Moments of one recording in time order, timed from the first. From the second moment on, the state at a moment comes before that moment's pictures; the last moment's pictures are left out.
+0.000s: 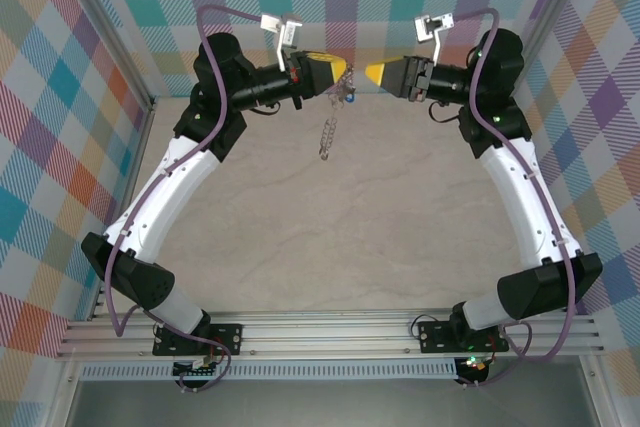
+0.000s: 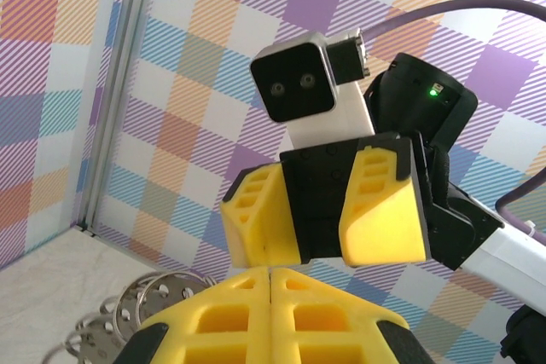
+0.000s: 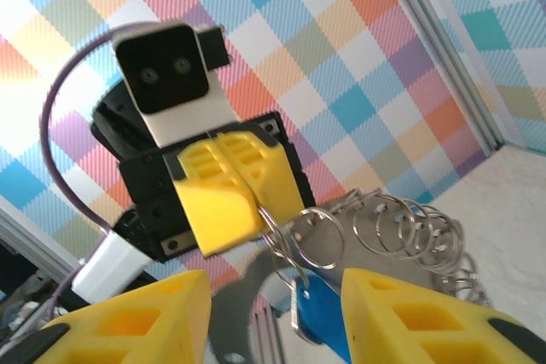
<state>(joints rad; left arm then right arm) -0.51 1.58 1.82 -0.08 0.77 -0.45 0.25 1.46 1.68 -0.03 -1.12 0.78</state>
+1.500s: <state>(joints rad) -0.51 1.58 1.82 -0.08 0.75 -0.45 0.33 1.54 1.64 0.21 -1.11 0.97</state>
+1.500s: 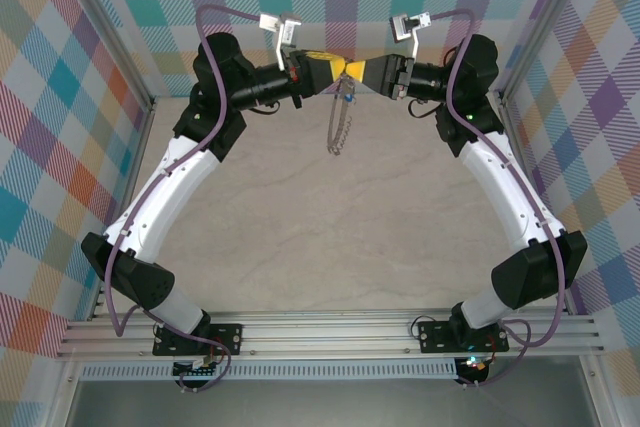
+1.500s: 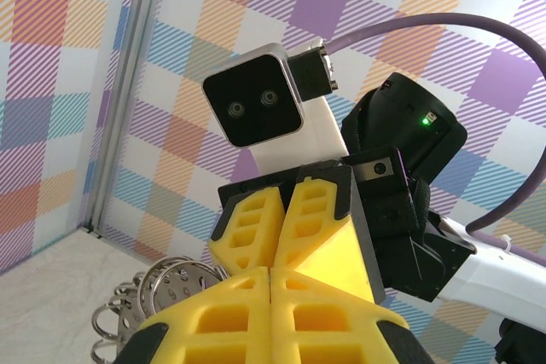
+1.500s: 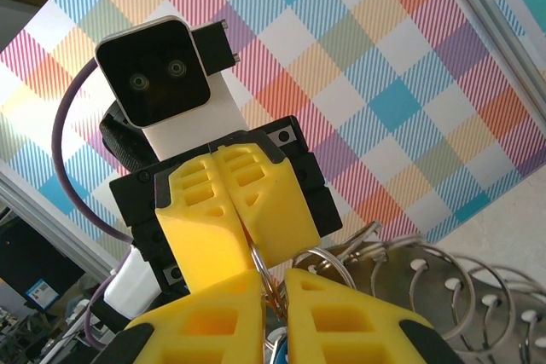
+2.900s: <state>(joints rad) -0.44 1.56 2.00 -0.60 0.85 -0.16 0.29 1.74 2.32 -1.11 -0.98 0.04</state>
